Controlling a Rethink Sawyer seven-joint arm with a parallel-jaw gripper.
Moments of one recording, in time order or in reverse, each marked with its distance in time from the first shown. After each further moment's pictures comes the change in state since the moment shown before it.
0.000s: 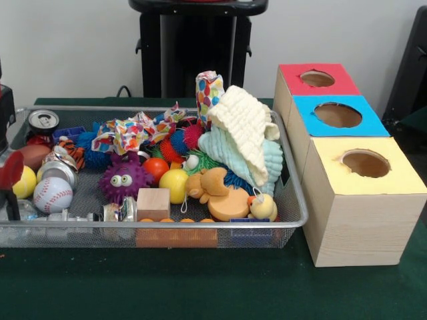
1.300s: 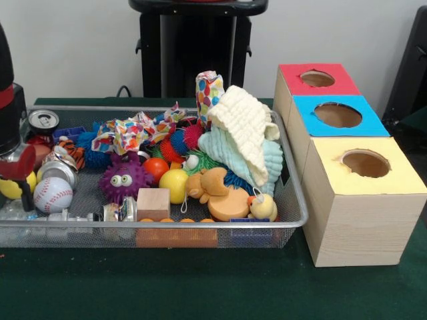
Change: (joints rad) arm 0.001 0.000 -0.065 0.065 0.000 0.000 0.000
